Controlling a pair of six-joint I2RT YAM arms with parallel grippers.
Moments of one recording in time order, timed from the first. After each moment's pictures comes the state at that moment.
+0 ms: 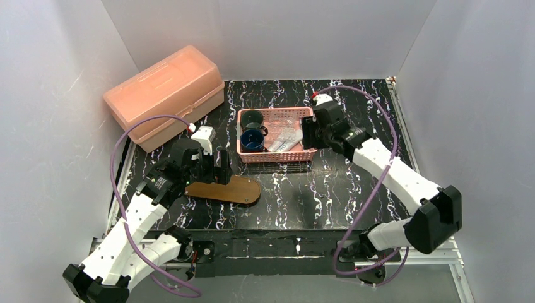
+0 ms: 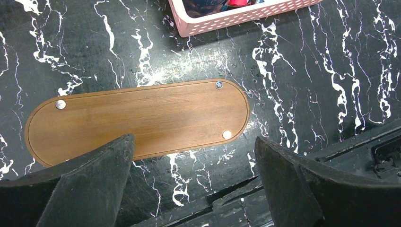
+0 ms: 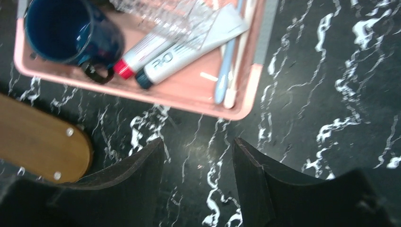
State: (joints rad) left arm -0.51 0.82 0.90 -0.78 -0.02 -0.30; right arm 0.59 1.38 1.22 -0.61 0.17 0.30
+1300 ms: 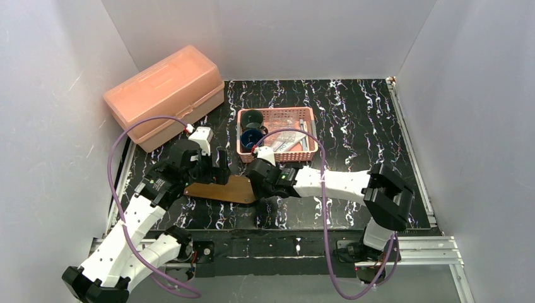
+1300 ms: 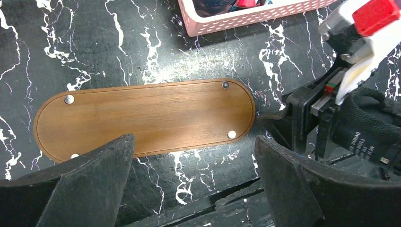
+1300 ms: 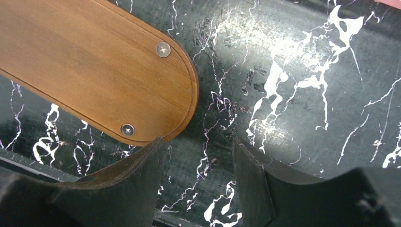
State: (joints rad) left arm -0.51 0.81 0.90 -0.79 -0.05 -0.31; right arm 1.19 1.68 1.15 -0.50 0.35 0.72
